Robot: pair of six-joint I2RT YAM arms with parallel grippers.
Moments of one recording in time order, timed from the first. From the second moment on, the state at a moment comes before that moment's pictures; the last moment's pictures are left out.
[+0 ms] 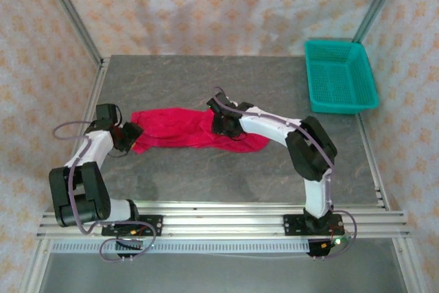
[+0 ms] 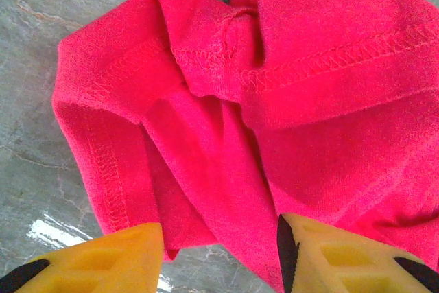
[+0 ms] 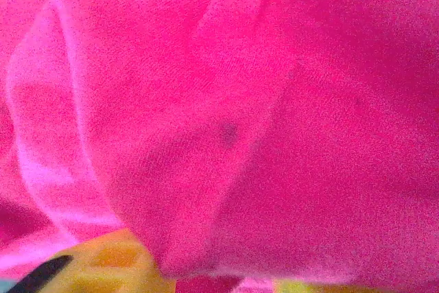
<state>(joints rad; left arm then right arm) 0.29 1.36 0.76 -0.51 0.25 -0.70 0.76 1.96 1.43 -0.59 0.09 0.84</state>
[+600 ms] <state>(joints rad) 0.30 1.52 0.85 -0.45 0.20 -0.71 0.67 1.71 1.54 -0.73 -0.06 0.88</state>
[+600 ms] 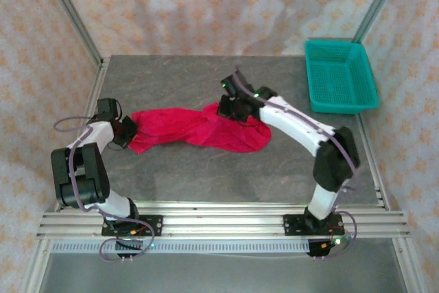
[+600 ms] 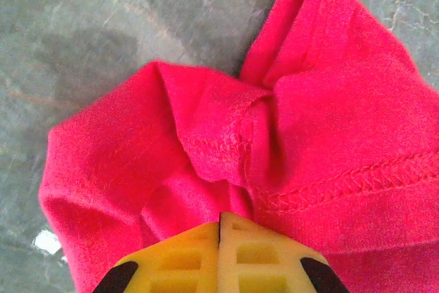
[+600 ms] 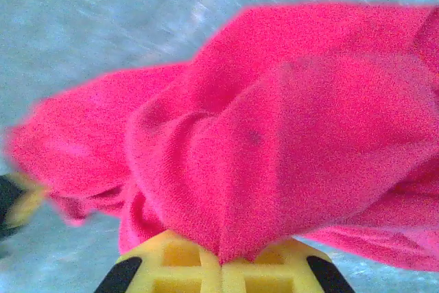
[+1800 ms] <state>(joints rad) -0.27 1.46 0.90 -0.61 0.07 -0.51 0.34 1.48 1.22 -0.71 -0.23 0.92</state>
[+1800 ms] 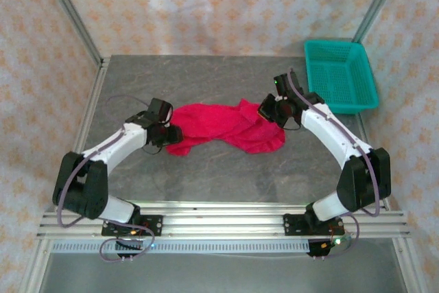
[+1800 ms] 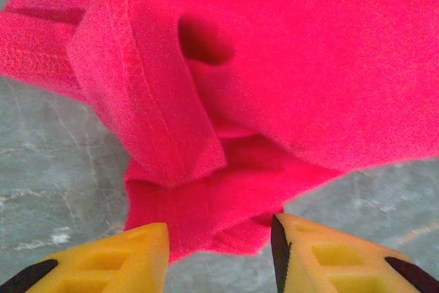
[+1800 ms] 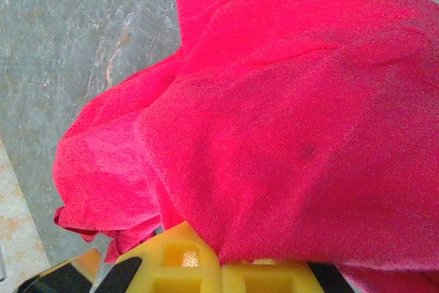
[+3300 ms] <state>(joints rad) 0.18 1.22 1.36 -0.60 0.49 -0.82 0.07 1.44 1.56 -0.67 -0.44 1.00</state>
